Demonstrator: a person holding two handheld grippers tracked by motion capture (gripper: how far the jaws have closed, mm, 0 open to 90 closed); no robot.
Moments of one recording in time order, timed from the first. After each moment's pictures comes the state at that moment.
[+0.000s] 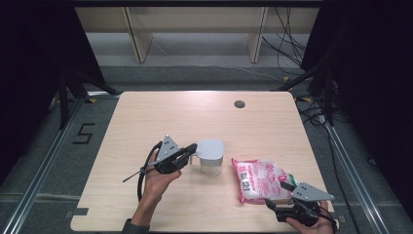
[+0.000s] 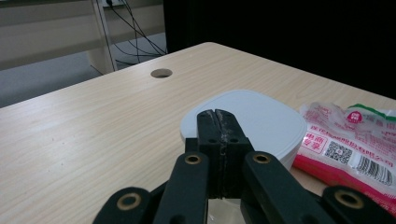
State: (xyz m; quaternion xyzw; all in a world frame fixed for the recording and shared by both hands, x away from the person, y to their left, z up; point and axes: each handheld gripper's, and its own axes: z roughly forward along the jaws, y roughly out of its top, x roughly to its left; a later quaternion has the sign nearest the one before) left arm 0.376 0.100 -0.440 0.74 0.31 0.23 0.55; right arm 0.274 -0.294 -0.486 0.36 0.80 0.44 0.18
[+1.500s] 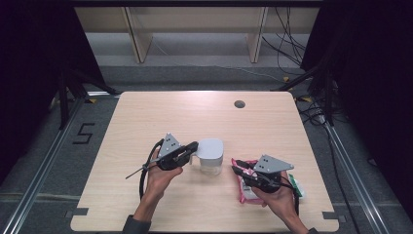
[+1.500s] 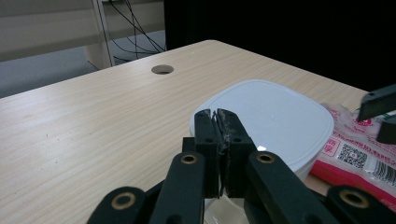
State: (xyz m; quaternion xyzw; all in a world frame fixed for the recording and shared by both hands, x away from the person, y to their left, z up) left arm 0.387 0.102 -0.451 0.73 0.33 0.21 0.55; right arm 0.343 -0.203 -0.457 0.25 0.80 0.51 0.20
